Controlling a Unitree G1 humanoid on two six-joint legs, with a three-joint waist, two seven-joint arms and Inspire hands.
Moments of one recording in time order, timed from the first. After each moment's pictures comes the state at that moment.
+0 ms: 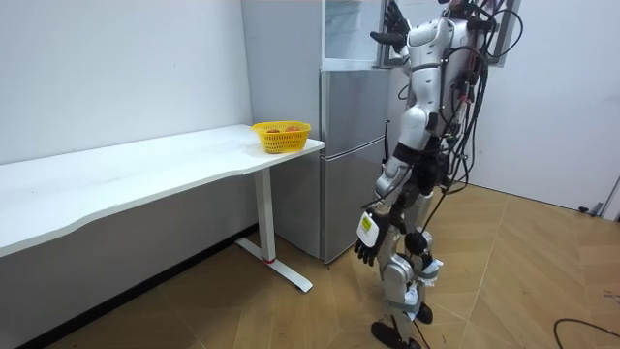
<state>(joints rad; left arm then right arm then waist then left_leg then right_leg) 0.29 0.22 -0.05 1.08 0.32 0.00 -0.14 -0.09 -0.32 -0.11 -0.38 0.09 -0.25 -0.41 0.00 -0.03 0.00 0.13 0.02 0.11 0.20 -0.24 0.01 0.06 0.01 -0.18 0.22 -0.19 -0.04</state>
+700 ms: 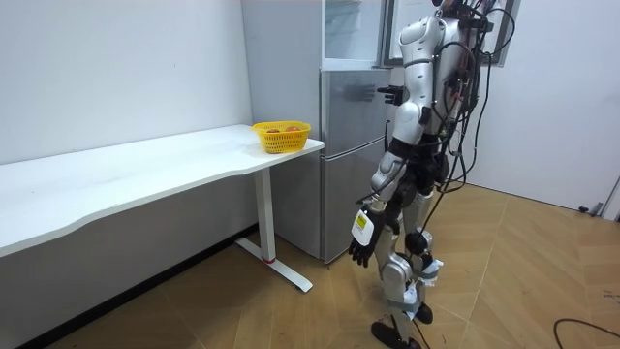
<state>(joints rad) 0.32 0.21 0.00 1.06 0.32 0.02 -0.10 0.13 -0.32 -0.16 0.01 0.69 -0.17 -0.25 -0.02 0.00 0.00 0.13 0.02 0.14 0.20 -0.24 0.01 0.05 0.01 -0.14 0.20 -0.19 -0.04</state>
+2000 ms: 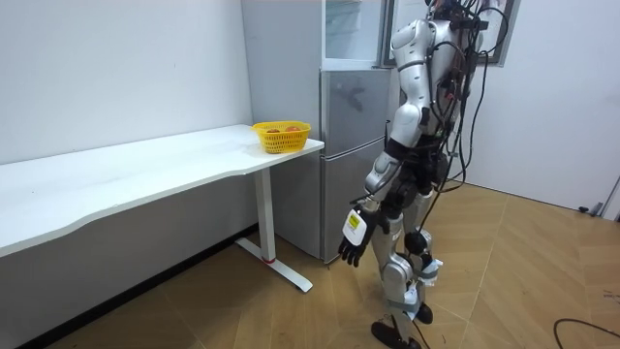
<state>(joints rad) 0.41 0.22 0.15 0.87 0.31 0.09 -0.09 -0.16 -0.52 -0.63 0.62 1.35 -0.09 -0.50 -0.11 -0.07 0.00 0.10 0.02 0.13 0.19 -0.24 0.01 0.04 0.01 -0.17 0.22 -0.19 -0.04</state>
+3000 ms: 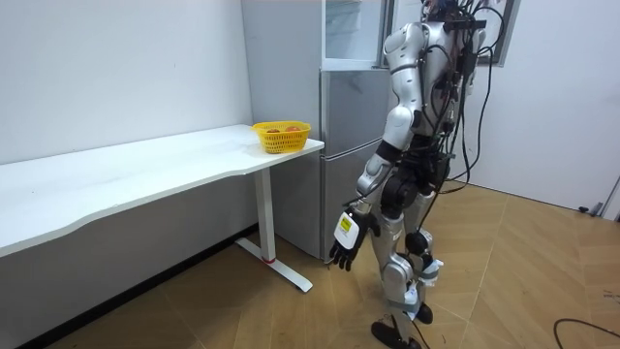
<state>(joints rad) 0.42 0.25 0.27 0.88 0.29 0.11 -0.09 -0.39 -0.77 -0.78 0.85 1.51 -0.09 -0.56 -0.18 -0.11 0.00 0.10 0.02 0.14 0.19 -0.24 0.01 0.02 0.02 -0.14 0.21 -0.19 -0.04</state>
